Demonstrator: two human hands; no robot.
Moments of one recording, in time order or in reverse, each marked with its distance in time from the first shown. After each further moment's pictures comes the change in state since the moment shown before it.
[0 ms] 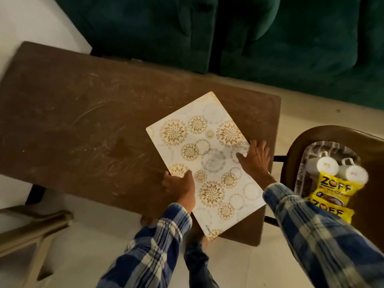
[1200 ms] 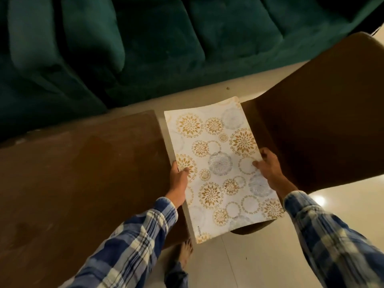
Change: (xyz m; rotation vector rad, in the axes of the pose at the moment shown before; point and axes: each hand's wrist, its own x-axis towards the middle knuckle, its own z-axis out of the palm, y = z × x) left_hand -0.229 0.034 0.183 0.107 -0.840 0.325; right_hand -0.107 0.347 -0.156 1.007 0.212 0.526
